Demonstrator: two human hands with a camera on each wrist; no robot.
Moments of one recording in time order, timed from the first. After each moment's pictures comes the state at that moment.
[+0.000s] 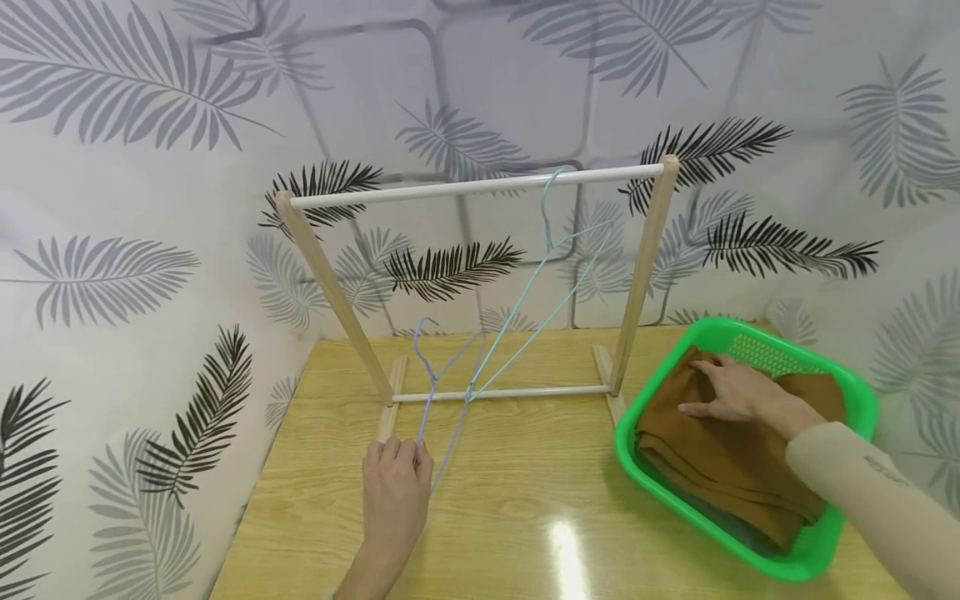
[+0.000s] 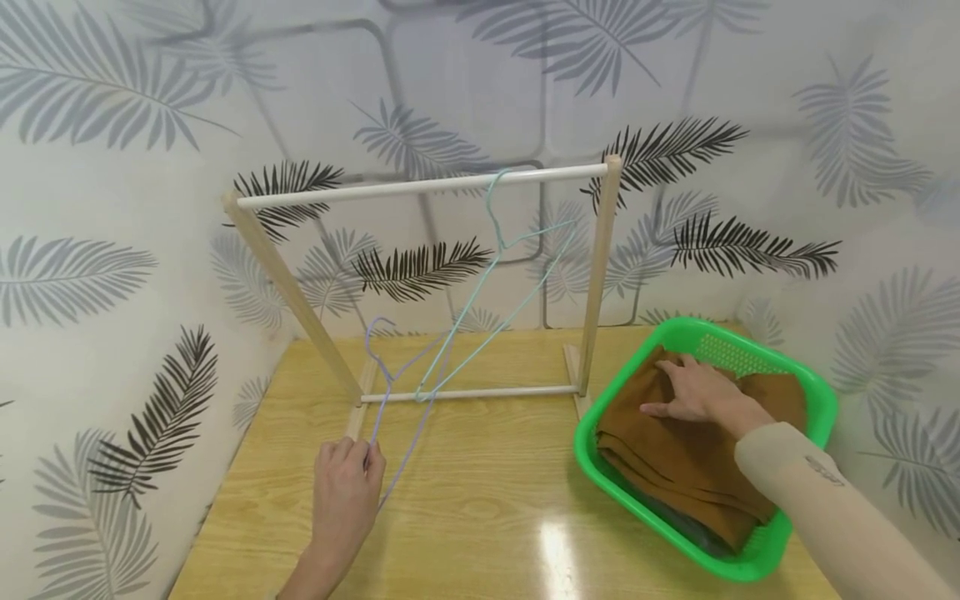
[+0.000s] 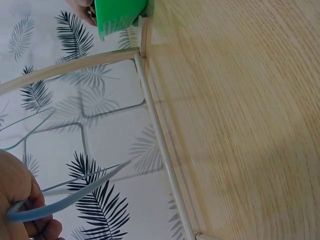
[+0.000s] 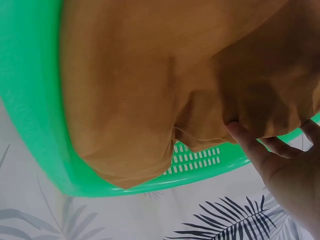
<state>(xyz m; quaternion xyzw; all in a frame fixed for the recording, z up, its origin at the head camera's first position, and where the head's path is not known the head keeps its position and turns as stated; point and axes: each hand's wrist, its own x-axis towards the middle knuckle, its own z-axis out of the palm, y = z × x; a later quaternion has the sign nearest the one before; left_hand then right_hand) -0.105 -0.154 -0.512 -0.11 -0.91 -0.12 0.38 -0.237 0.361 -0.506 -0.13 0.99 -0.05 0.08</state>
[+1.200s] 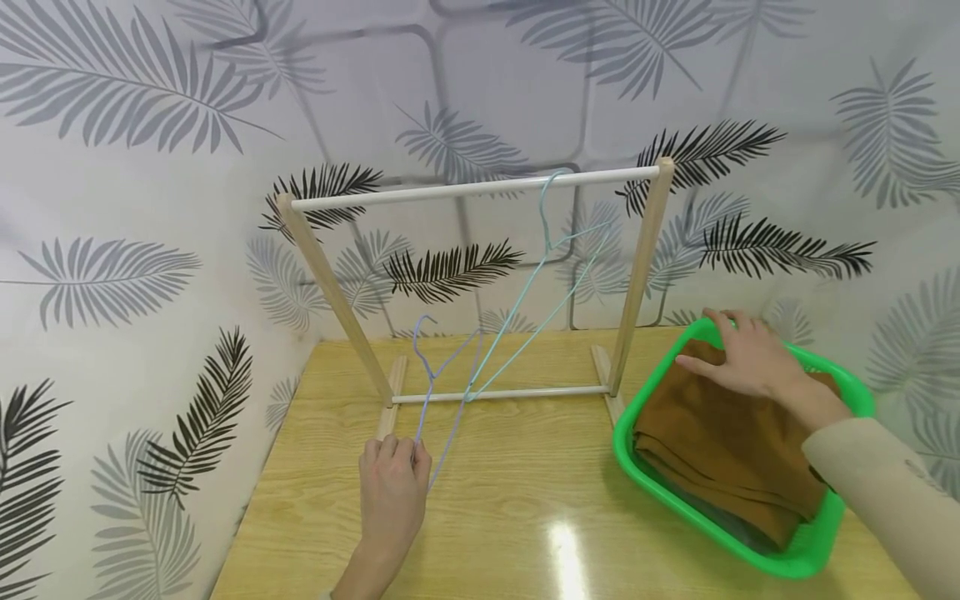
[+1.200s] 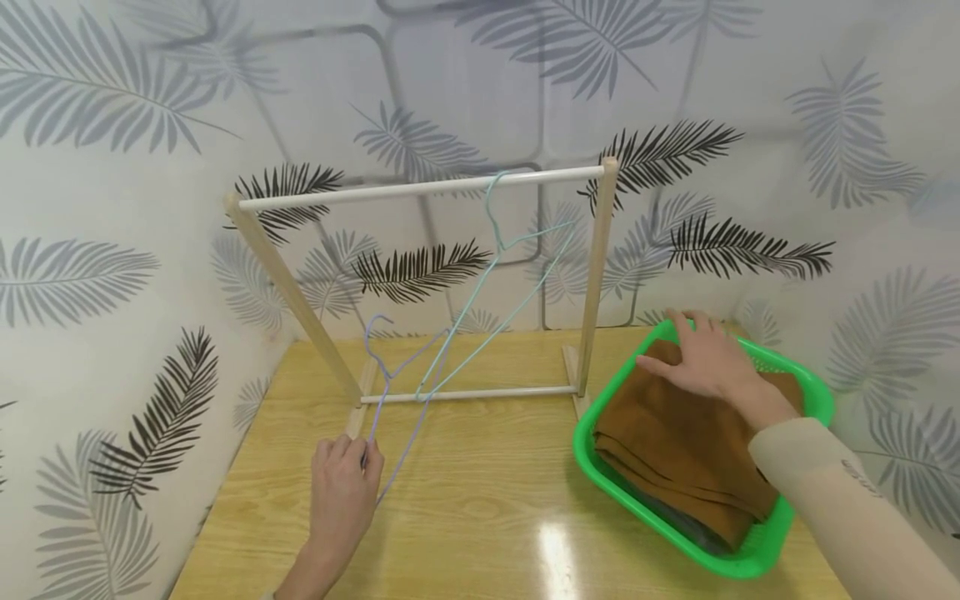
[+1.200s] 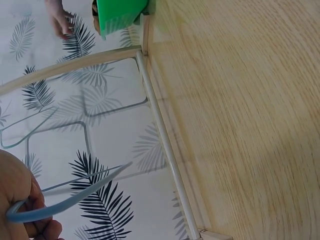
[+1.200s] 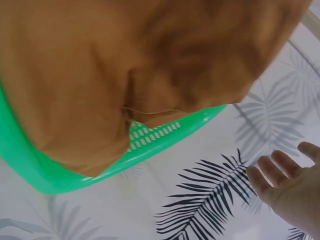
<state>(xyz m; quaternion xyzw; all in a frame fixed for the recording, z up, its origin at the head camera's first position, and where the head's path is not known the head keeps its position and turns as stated) -0.105 -0.154 -0.506 -0.10 -0.91 -0.13 0.38 -0.233 0.356 -0.450 -0.09 0.99 -0.10 -0.03</state>
